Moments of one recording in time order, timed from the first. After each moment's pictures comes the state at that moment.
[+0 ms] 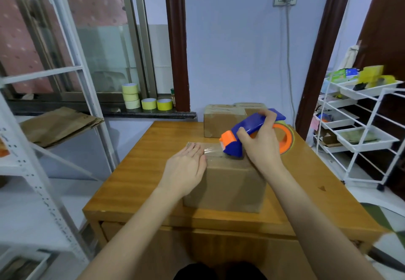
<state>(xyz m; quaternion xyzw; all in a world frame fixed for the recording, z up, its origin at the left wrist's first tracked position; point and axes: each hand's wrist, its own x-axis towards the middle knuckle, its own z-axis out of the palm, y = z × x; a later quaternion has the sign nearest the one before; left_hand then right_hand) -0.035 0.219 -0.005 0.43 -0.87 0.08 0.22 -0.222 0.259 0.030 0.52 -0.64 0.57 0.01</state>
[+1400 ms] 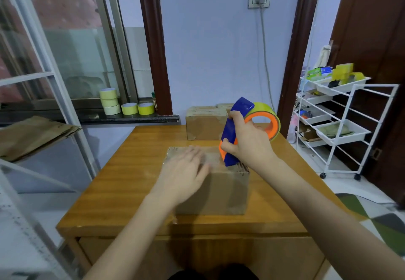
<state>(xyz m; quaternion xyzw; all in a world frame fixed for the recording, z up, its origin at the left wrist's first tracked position) -0.065 0.237 0.011 0.39 -0.90 0.08 0.17 -0.245 0.272 0.046 0.63 -0.70 0.29 0.18</state>
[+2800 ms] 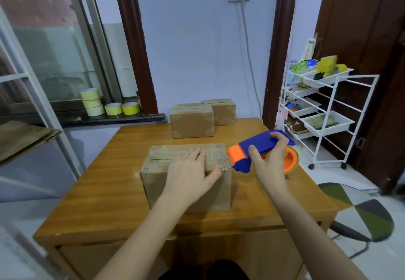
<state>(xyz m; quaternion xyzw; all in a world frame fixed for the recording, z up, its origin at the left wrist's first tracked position) -0.118 0.260 0.005 0.42 -0.89 0.08 0.17 -0.299 0.314 -0.025 0.40 -0.60 0.69 -0.07</state>
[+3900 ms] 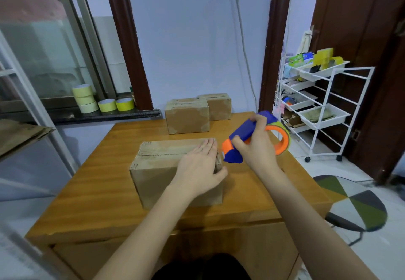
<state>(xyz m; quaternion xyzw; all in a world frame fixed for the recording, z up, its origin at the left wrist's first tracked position) -0.147 0.253 -0.001 0.31 -0.93 0.05 0.16 -0.303 0.293 -0.008 0.48 -0.71 0.51 0.04</state>
